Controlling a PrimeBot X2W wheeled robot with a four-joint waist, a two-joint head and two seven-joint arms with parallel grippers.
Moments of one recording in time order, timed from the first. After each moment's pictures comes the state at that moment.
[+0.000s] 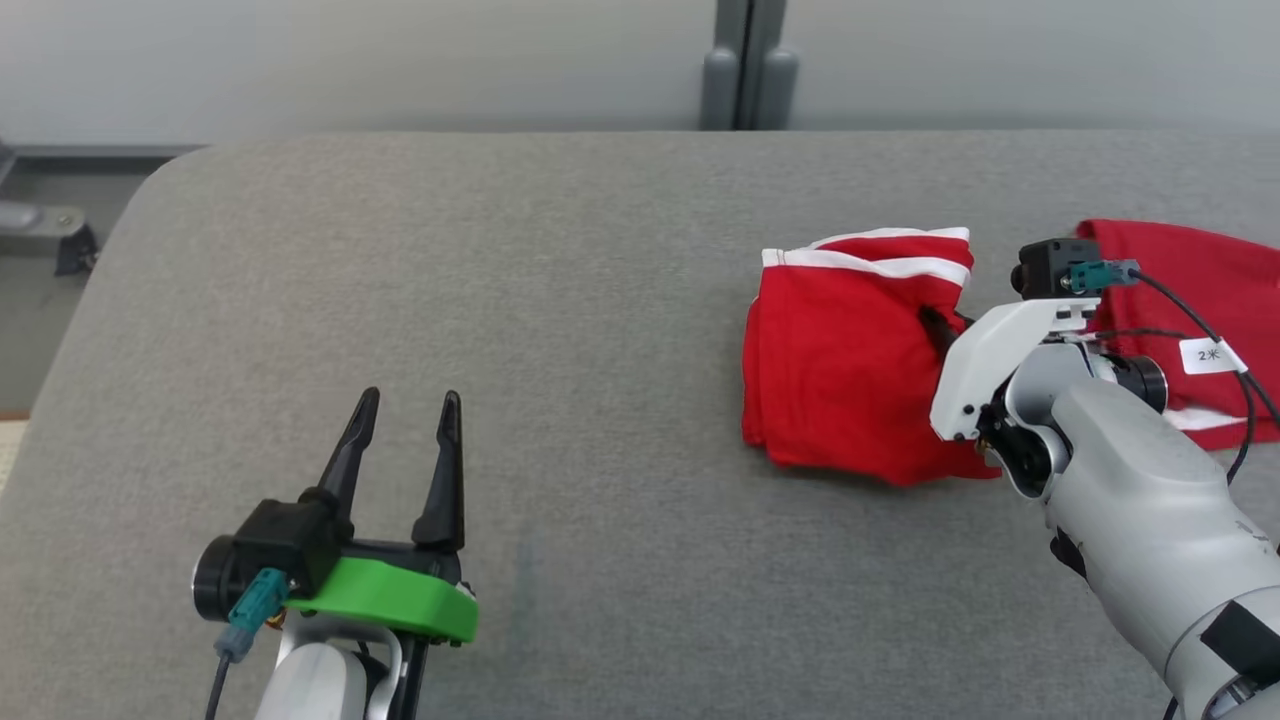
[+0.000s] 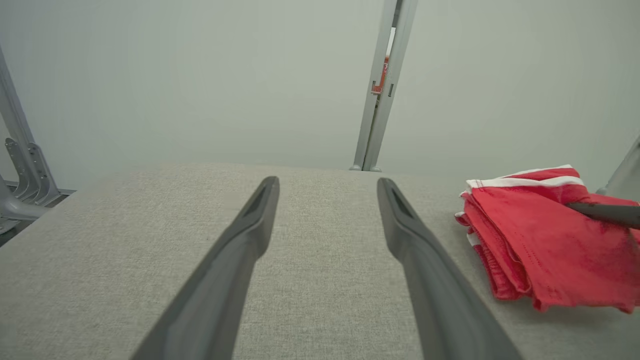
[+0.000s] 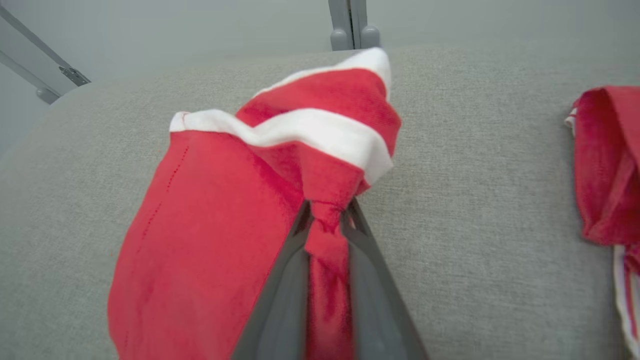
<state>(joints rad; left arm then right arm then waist) -0.15 0.05 -0.15 0.22 -0.25 -0.13 -0.26 -0.82 -0.24 0.60 1.08 0.81 0.13 0.00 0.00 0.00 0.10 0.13</state>
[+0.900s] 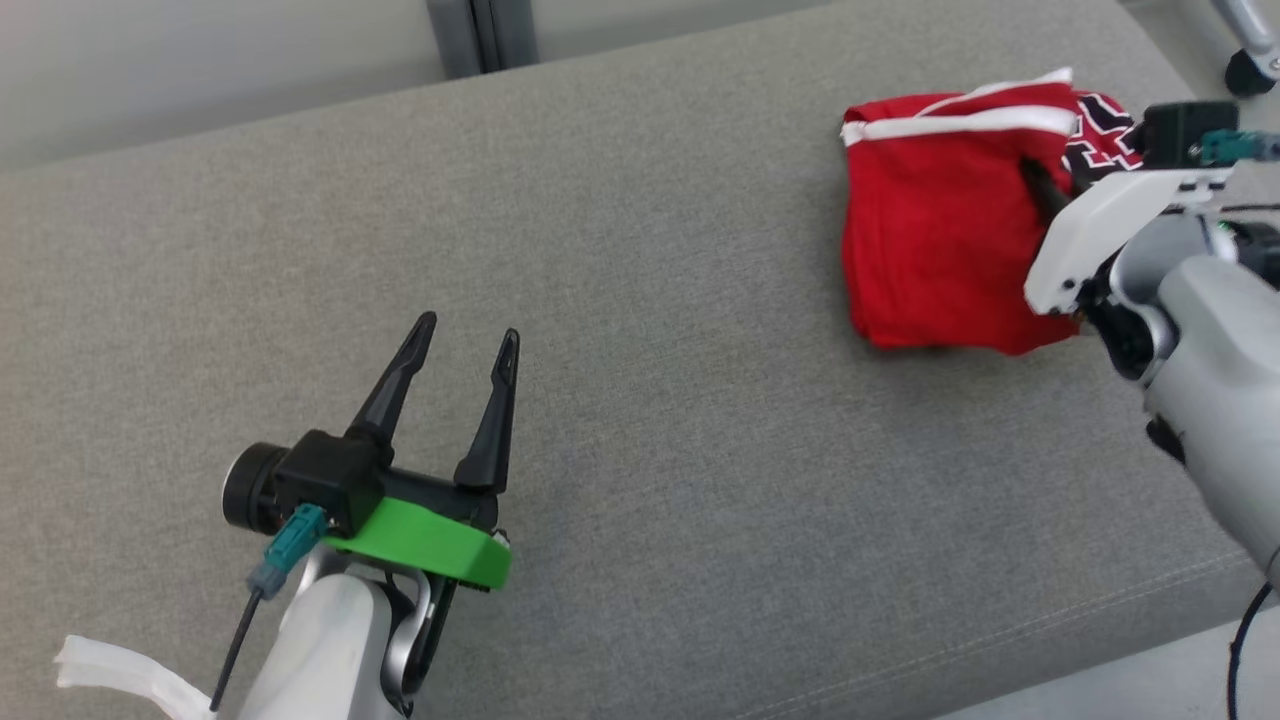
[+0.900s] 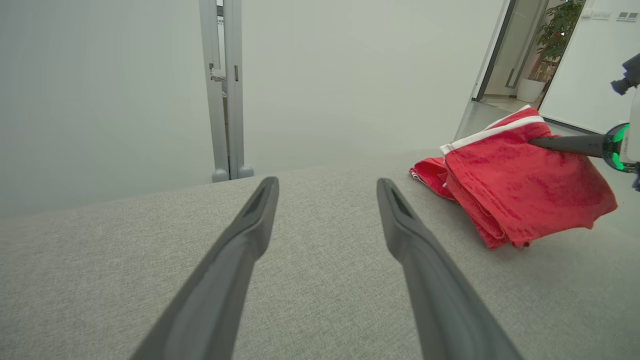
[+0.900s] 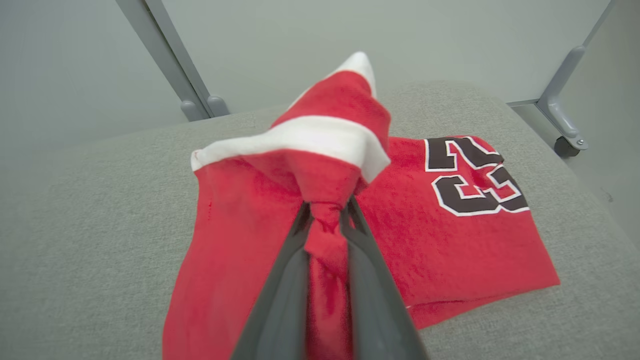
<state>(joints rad) -0.27 0.09 -0.28 0.20 -0.26 -0.13 -0.26 -0.98 -0.37 0.68 1.05 0.89 0.13 -0.07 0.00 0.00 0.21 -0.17</state>
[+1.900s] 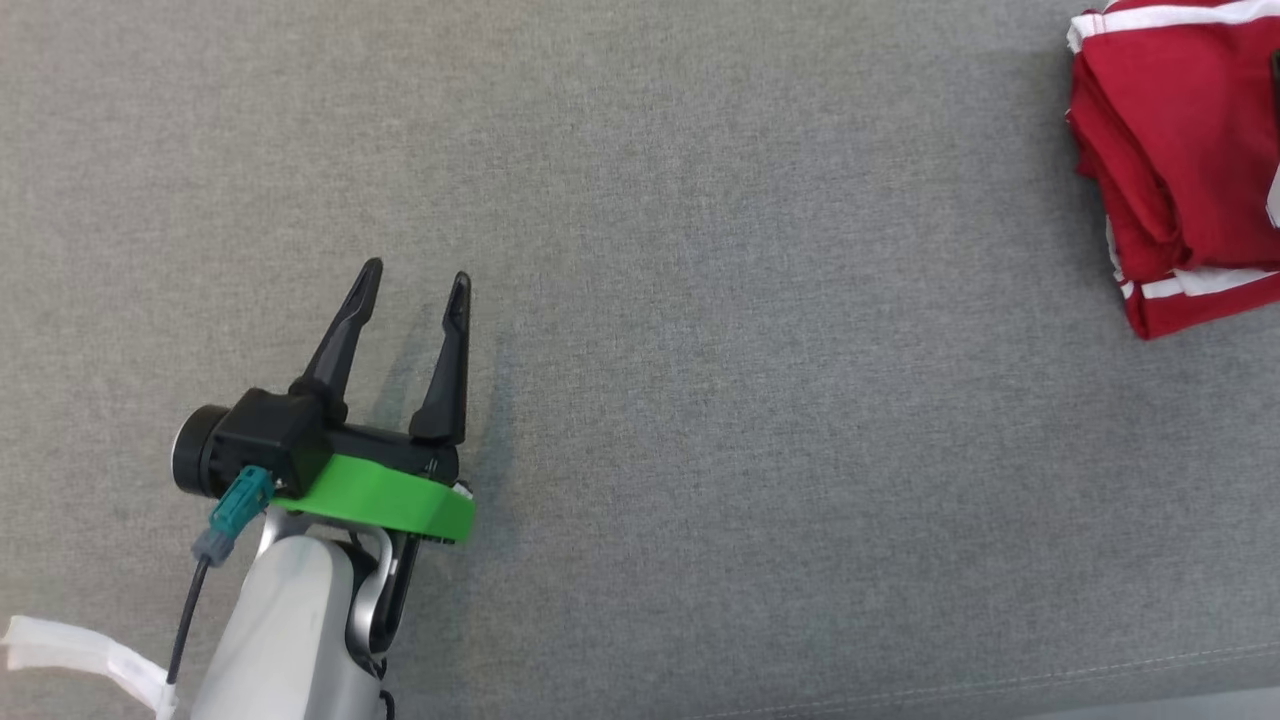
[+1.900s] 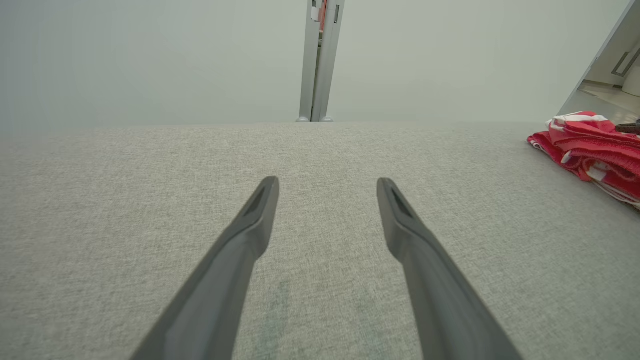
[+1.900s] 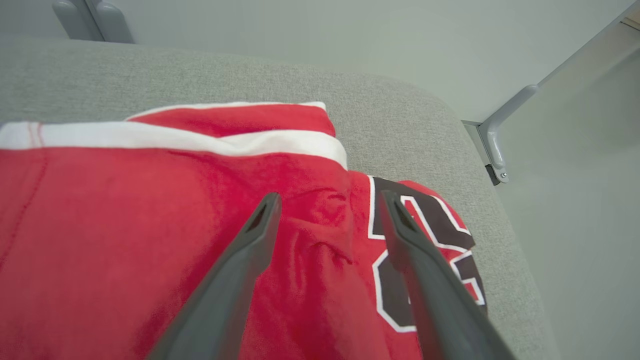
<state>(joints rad) -0.34 0.11 -0.23 0.20 -0.28 -0.13 -0.26 -1.20 -0.56 0.75 1.29 0.72 0.13 -0.10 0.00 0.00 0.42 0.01</state>
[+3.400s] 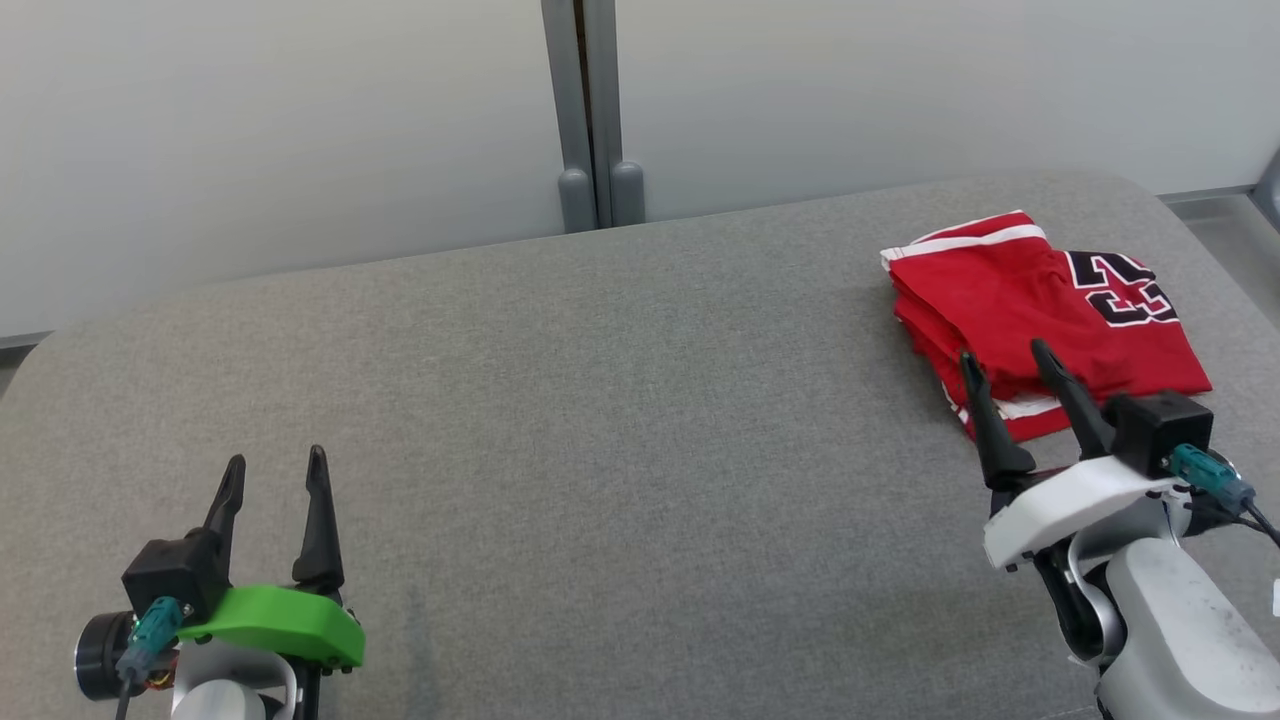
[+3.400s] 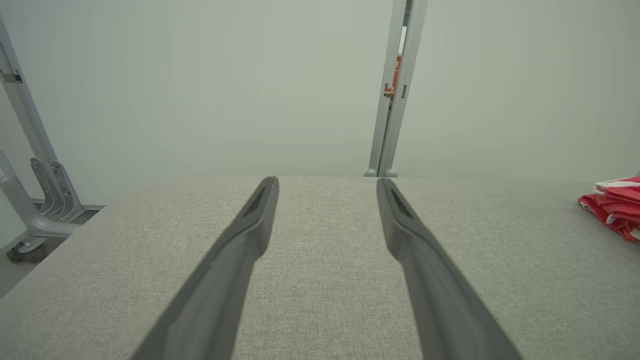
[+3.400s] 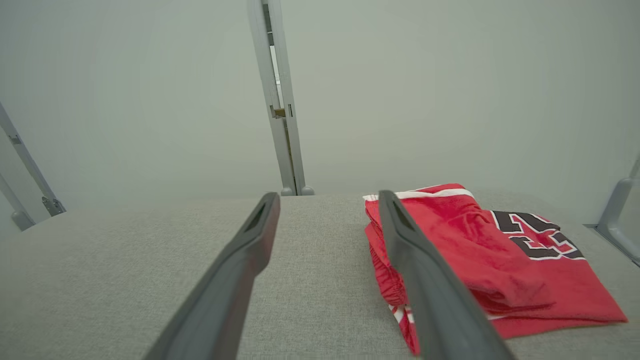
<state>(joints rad) -0.15 0.11 0.01 0.38 -0.24 -0.09 -0.26 -0.30 -0.25 0.20 0.44 0.38 0.13 -0.26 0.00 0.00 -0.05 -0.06</state>
